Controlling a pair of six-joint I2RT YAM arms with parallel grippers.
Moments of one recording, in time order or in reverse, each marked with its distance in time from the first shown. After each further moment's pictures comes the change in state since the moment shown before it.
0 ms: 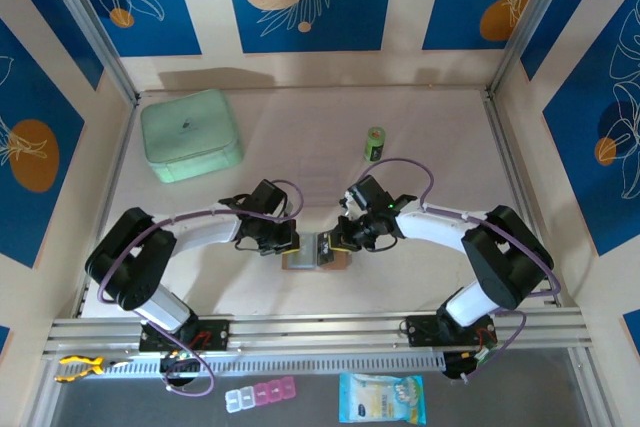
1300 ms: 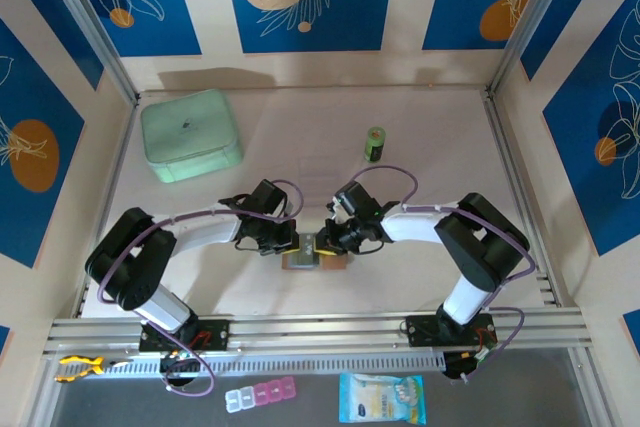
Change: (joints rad) left arm 0.000 0.000 0.000 0.000 0.000 0.004; right arm 0.063 0.137 -0.018 0.252 -0.051 0.137
